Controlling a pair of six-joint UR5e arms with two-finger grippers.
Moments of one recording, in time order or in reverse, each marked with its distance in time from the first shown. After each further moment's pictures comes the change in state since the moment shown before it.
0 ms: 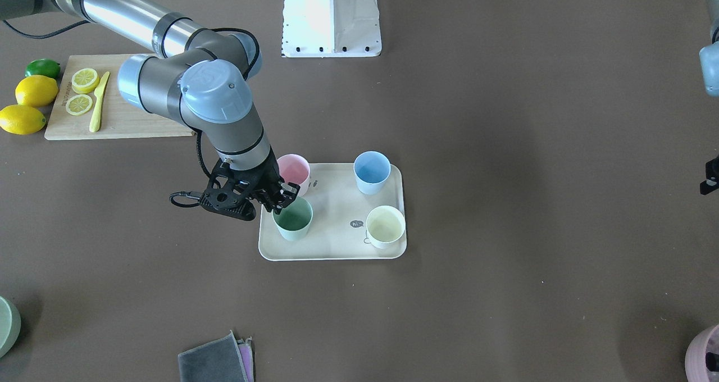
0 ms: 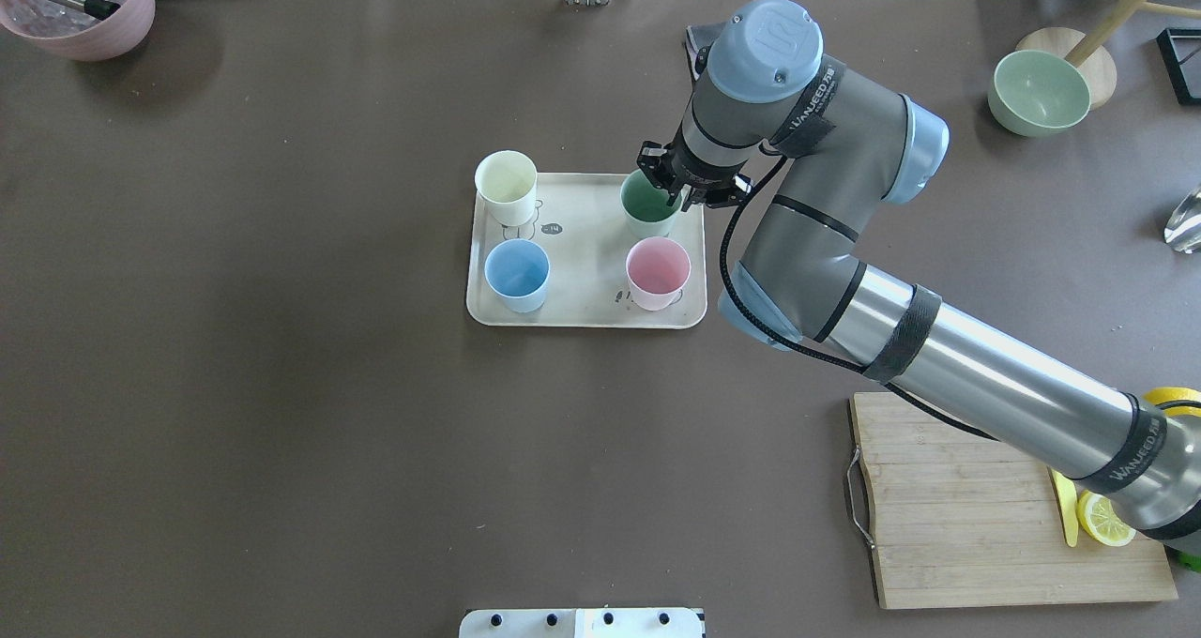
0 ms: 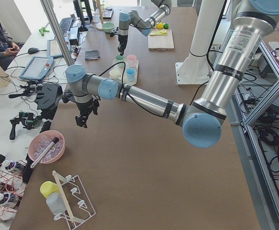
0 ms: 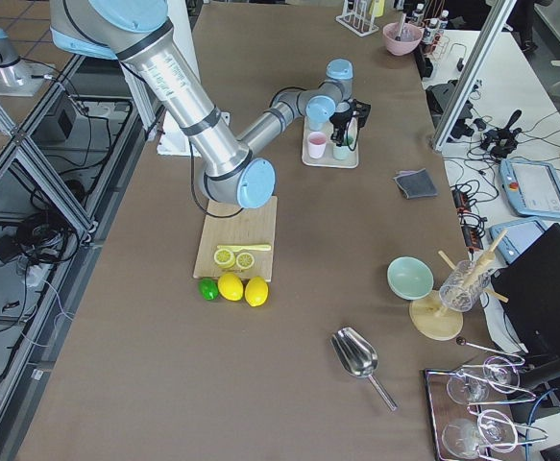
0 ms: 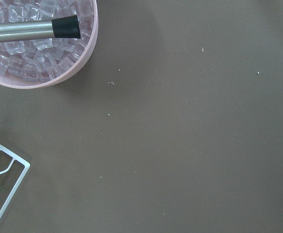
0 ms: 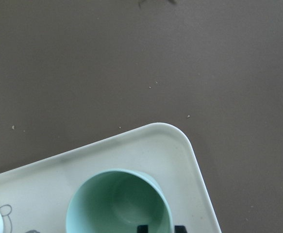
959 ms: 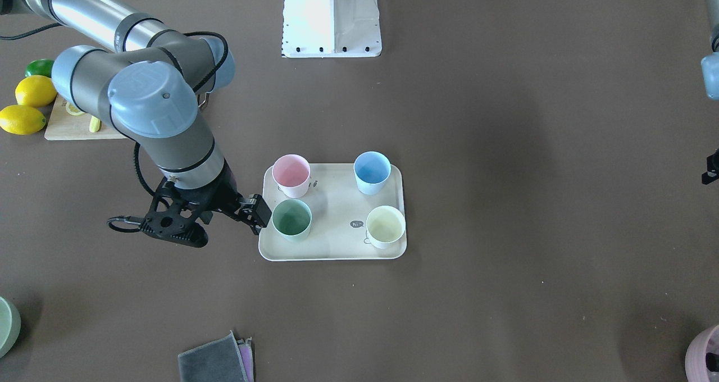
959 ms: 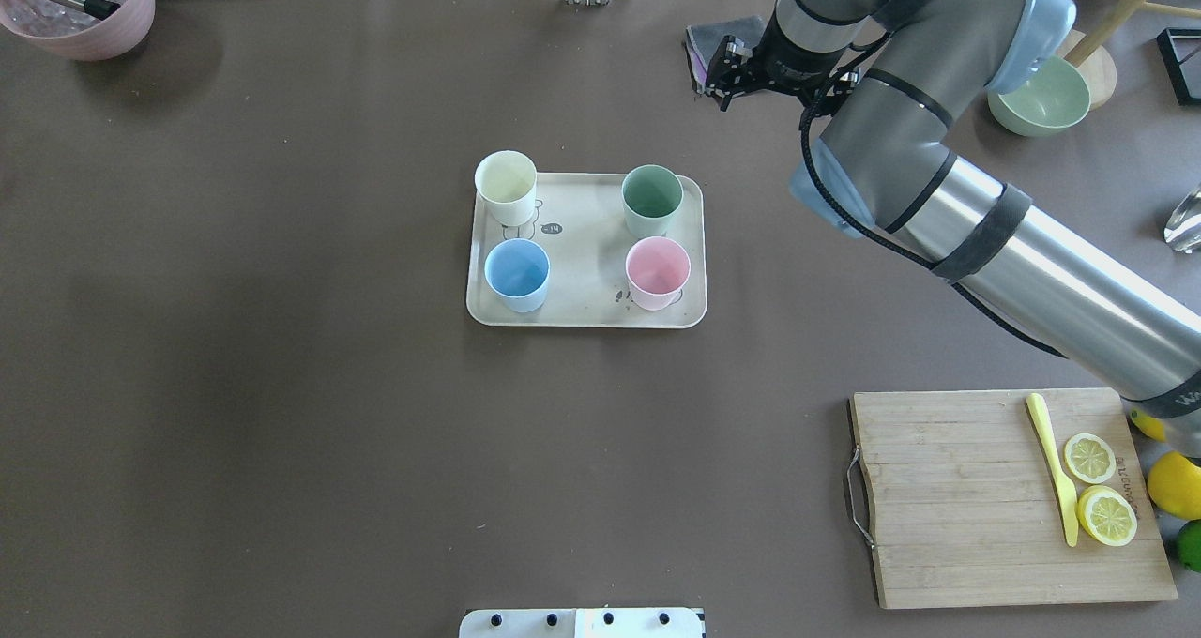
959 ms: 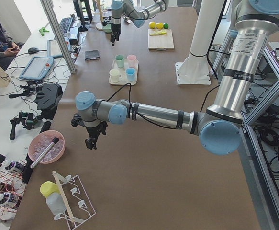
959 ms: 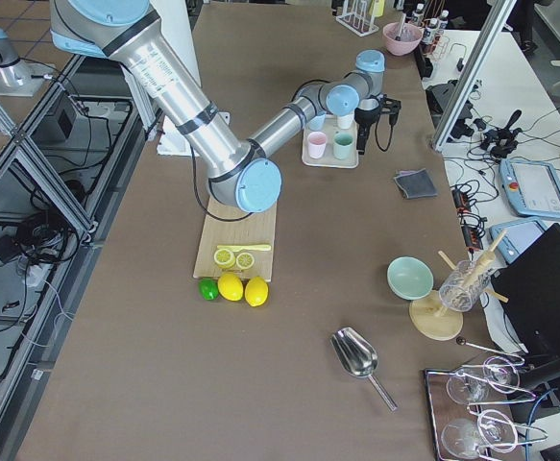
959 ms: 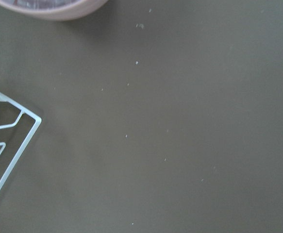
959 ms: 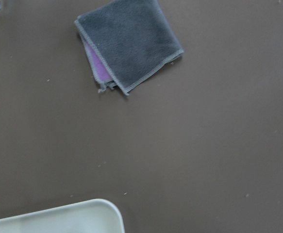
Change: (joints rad) left arm -0.020 0.220 0.080 -0.219 0.009 -0.002; right arm 0.219 -0.028 0.035 -0.161 0.116 -0.332
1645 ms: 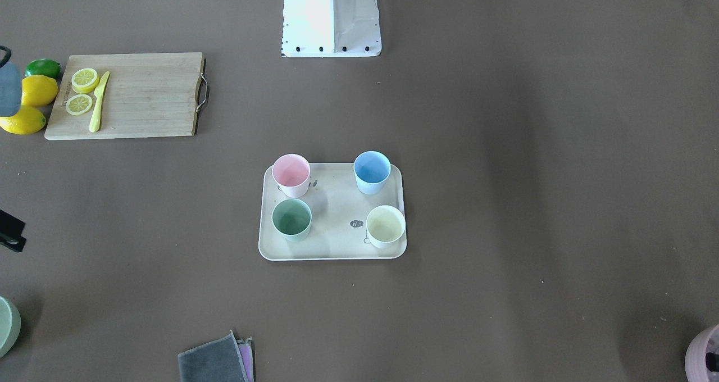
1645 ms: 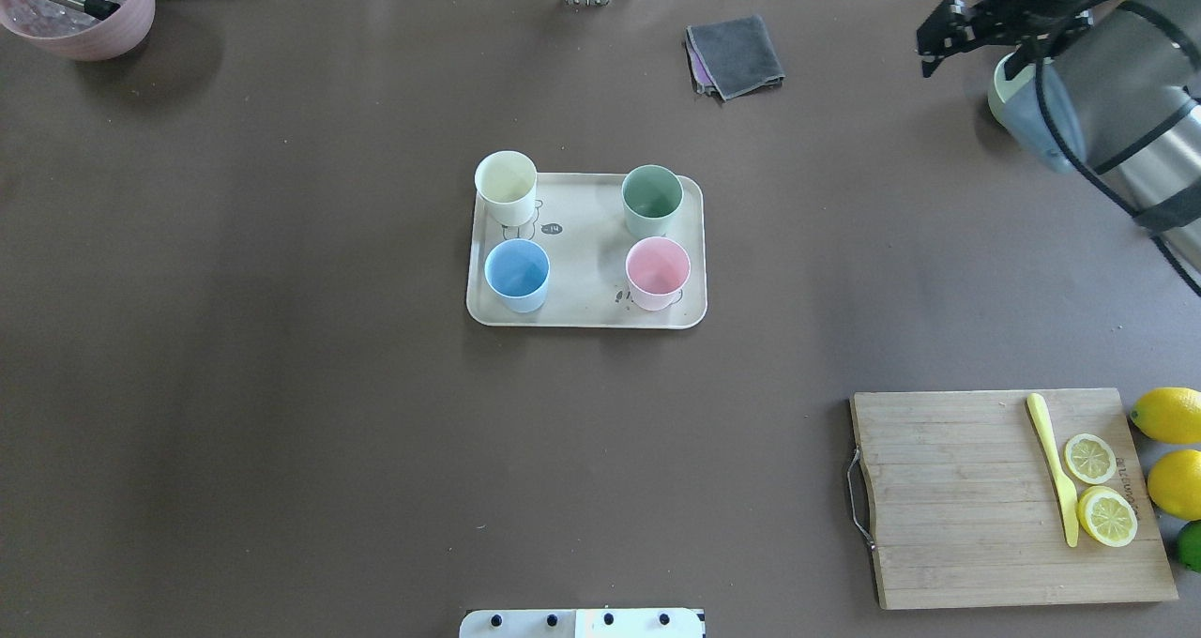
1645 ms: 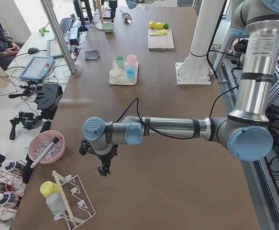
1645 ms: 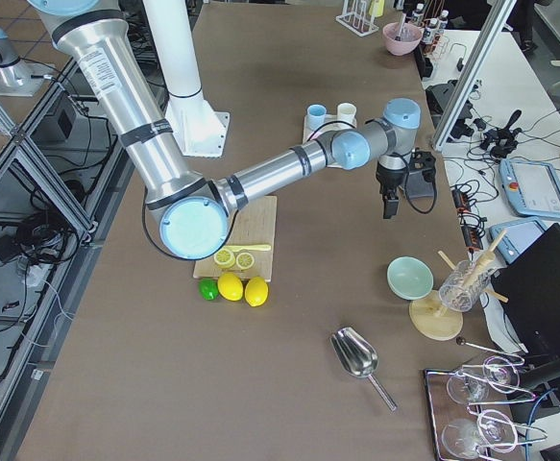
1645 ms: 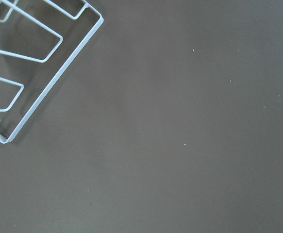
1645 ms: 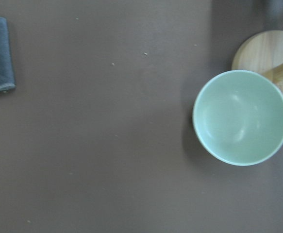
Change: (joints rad) left arm -0.205 0.063 -0.113 0.352 -0.048 0.227; right arm 0.353 -0.312 0.063 -0.026 0.148 -0.678
